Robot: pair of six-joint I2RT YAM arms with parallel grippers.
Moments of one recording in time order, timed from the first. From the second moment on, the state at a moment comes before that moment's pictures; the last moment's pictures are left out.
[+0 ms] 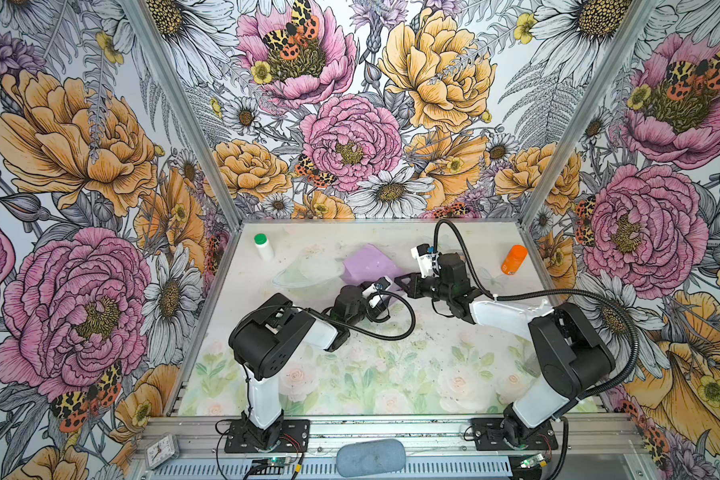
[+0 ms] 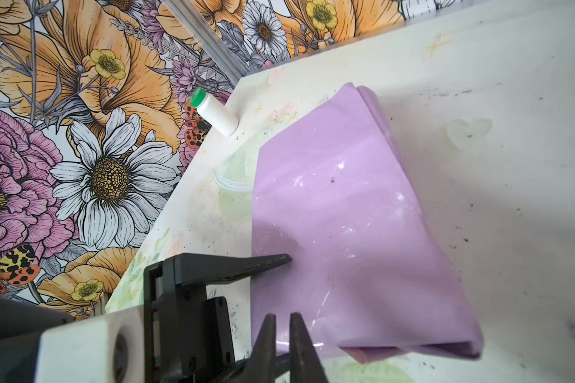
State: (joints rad) left arm -0.66 1.87 0.68 0.89 0.05 0.30; right arm 0.44 1.64 0.86 0.30 -0.50 0.46
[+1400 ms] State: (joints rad) left arm -0.66 1.33 0.64 0.42 -0.03 0.11; right arm 0.39 1.81 1.30 -0.19 -0.40 0.29
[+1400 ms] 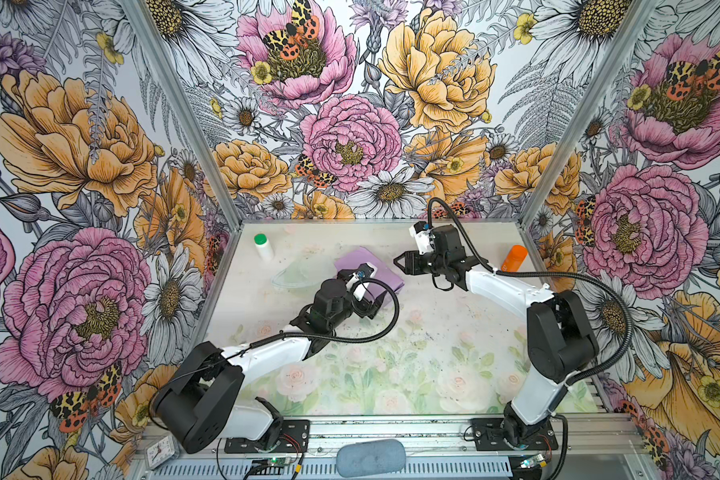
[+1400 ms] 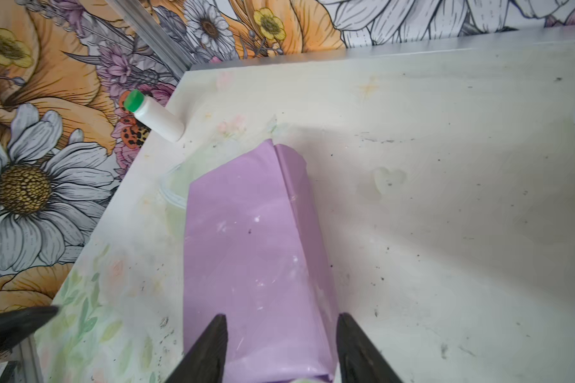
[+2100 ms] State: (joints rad) left arm -0.33 1.39 0.62 0.06 0.22 -0.54; right arm 0.49 1.78 1.14 -0.34 -0.60 0.38
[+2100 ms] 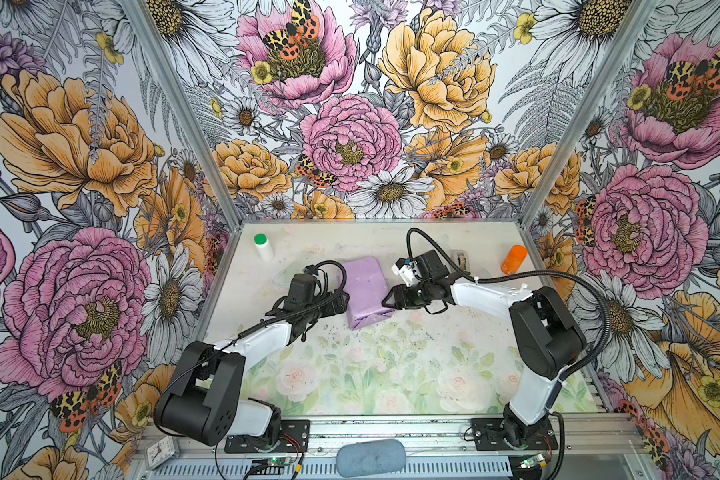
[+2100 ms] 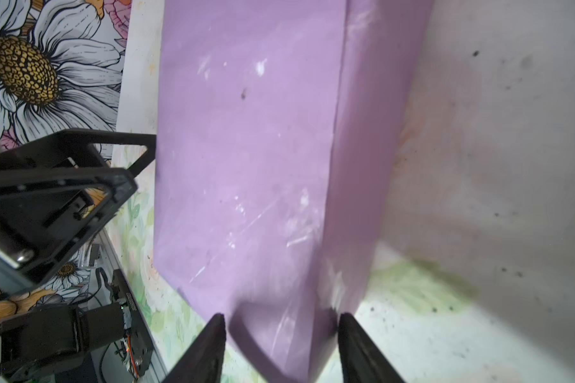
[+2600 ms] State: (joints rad) left arm -0.31 1.51 0.62 0.22 0.35 -0.69; right arm 0.45 1.98 1.45 -0.51 -0.59 0.34
